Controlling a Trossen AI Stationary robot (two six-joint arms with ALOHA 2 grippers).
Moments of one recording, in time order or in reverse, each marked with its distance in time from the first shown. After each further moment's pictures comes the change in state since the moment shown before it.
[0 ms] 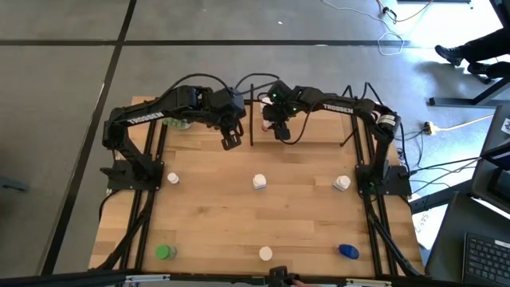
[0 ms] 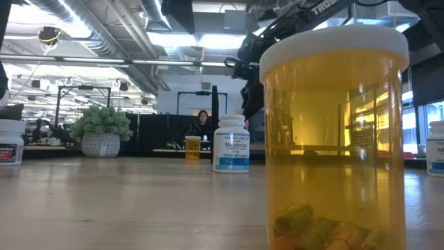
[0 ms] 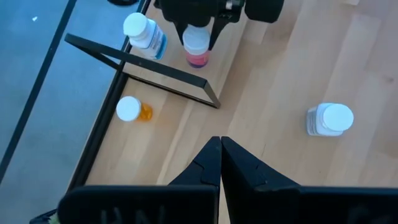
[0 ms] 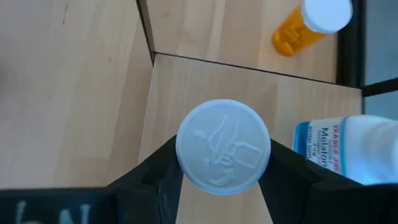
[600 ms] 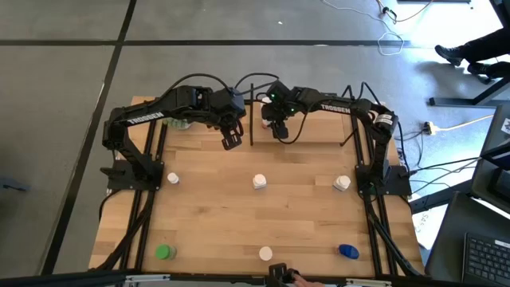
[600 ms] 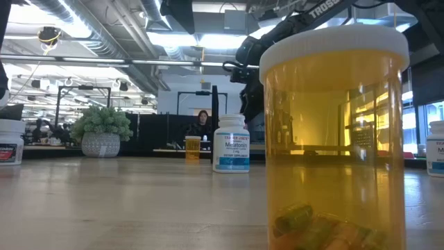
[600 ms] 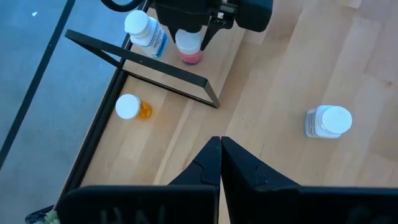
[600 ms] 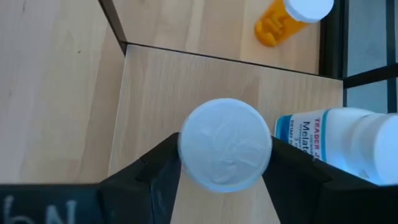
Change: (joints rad) left arm -0.001 0.000 0.000 -0.002 0.000 -0.025; right arm 0.000 0.020 0.000 0.043 0.071 0.004
